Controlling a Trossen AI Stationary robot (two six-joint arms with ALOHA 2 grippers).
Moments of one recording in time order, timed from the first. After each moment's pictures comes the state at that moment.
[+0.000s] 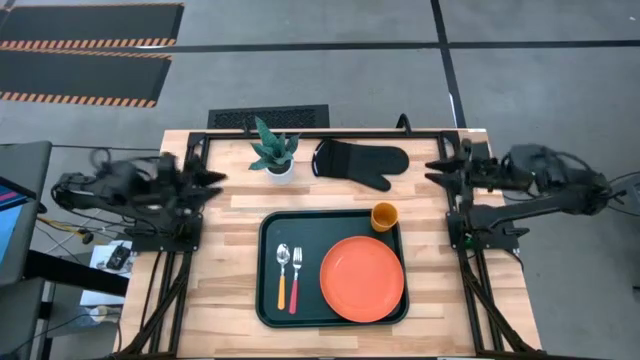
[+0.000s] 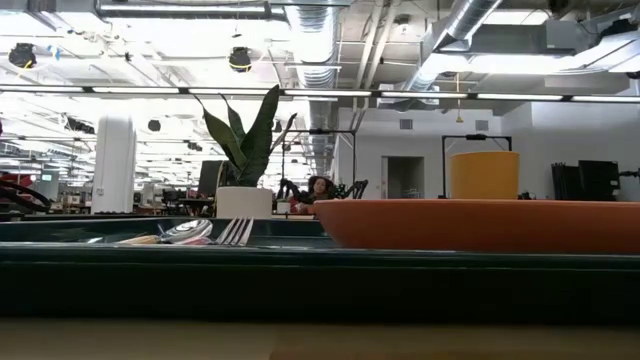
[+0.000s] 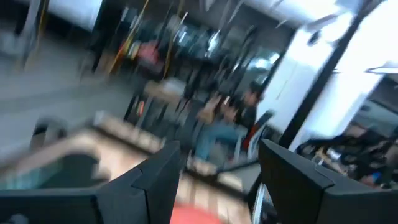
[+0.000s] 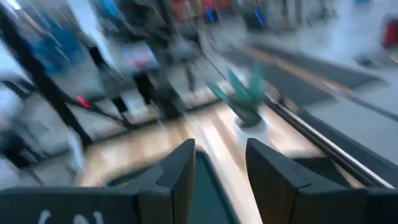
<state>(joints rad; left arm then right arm) -0.21 0.42 0.73 -0.19 -0.31 -0.45 0.05 0.55 1.01 -0.66 0.27 0.29</state>
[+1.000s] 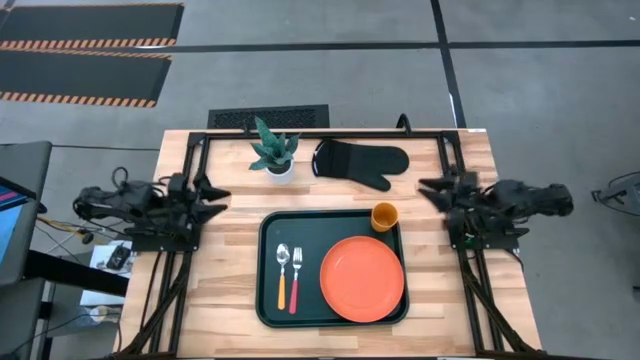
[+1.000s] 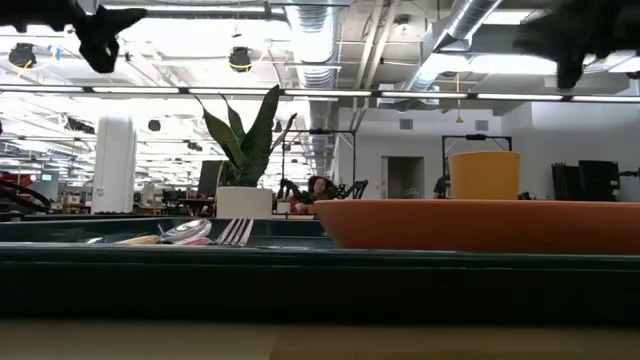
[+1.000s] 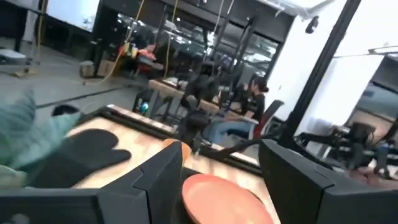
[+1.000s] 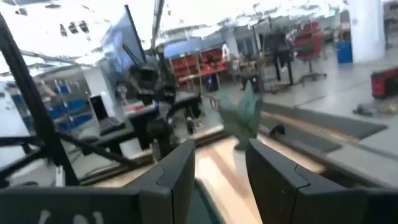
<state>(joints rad) -0.22 0.00 0.34 -0.19 -0.29 -0.35 0.22 0.00 0.30 -0.14 0.51 0.20</state>
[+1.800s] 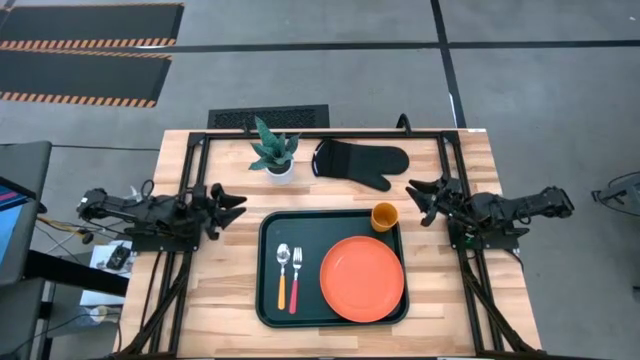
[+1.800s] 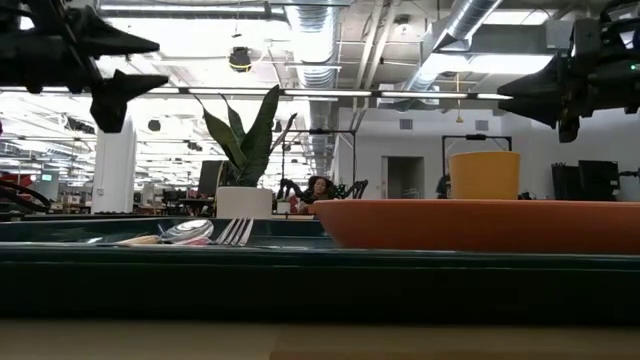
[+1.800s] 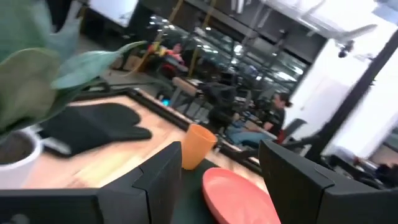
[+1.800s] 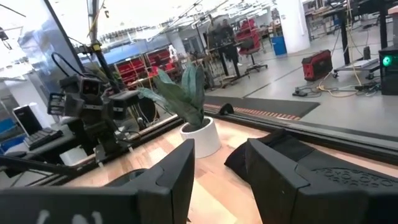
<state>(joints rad) -0.22 0.00 0.01 0.13 -0.41 -0.47 0.20 0.01 0.01 0.10 0.73 0.29</state>
